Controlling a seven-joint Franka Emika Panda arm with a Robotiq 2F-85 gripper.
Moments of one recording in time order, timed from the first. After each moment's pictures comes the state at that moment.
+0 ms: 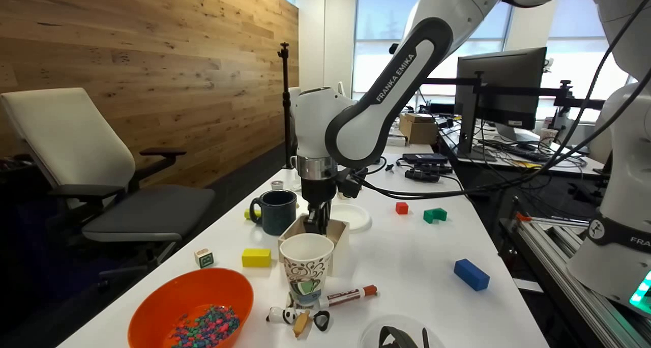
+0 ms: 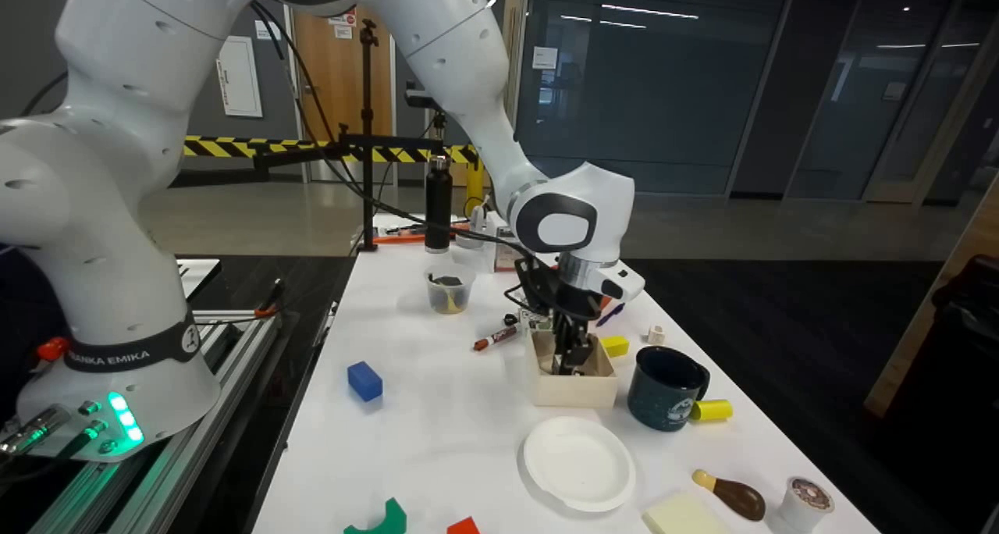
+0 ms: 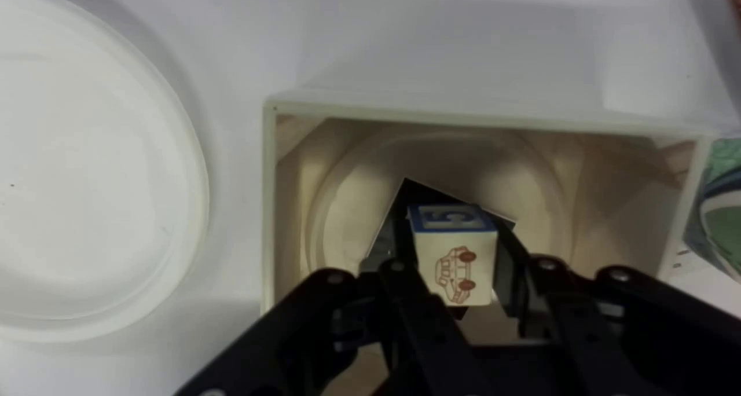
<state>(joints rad) 0.05 0.55 0.01 -1.98 -0.02 2.51 0.11</state>
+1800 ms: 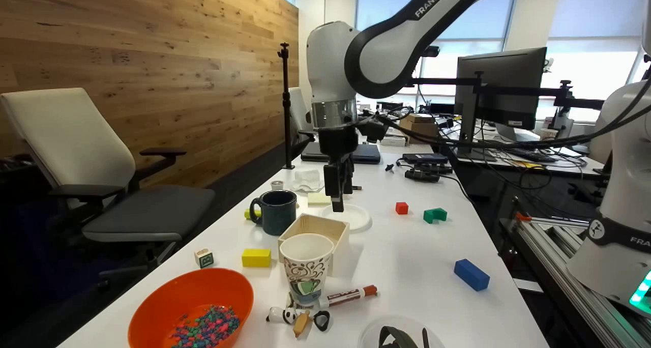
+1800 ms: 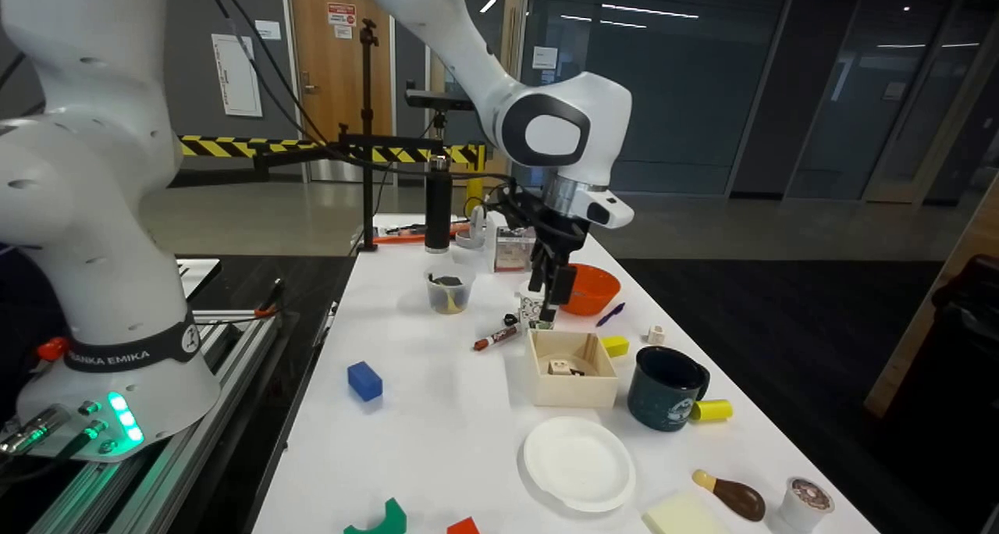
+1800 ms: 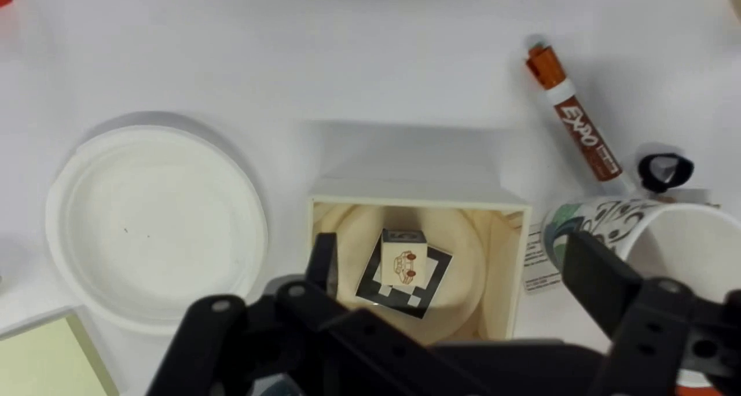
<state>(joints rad) 0.07 0.25 0.02 -2.09 0.00 2.23 0.14</state>
